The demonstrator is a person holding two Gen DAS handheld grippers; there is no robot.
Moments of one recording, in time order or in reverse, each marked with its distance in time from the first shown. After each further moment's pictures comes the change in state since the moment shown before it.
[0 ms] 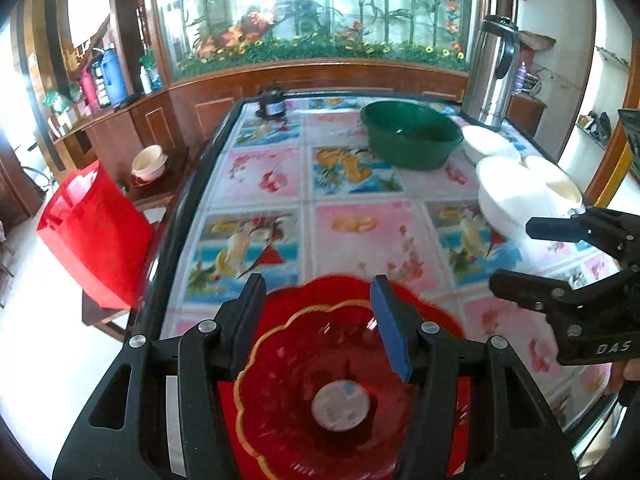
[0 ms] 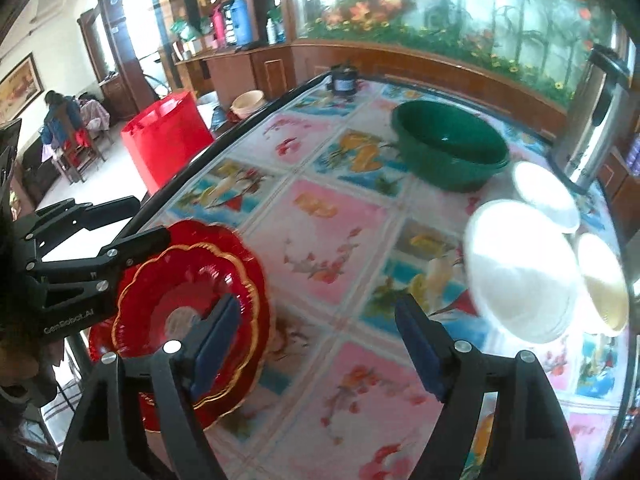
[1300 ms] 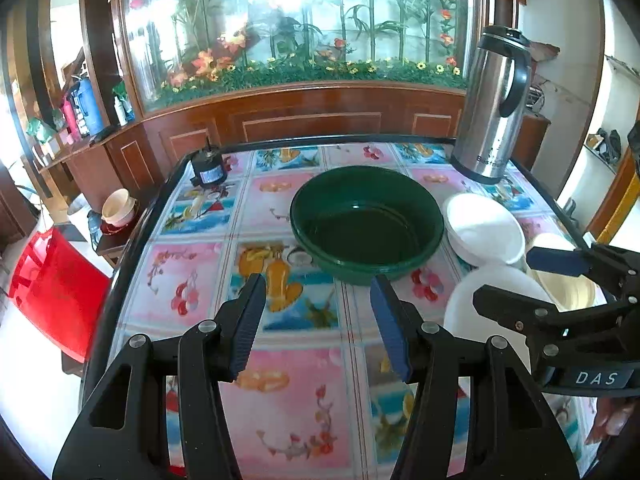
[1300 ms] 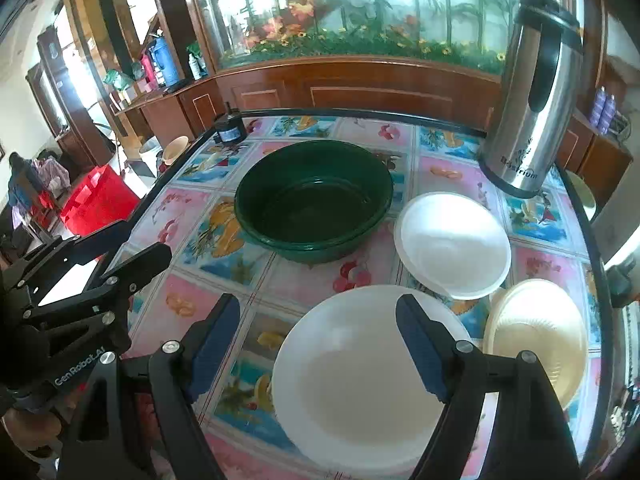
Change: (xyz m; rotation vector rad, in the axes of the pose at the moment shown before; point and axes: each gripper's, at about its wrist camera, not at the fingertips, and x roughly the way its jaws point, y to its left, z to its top) left arm 0.093 -0.097 0.137 0.005 -0.048 0.012; right arm 0.020 -0.147 0.071 0.193 -0.025 -0.058
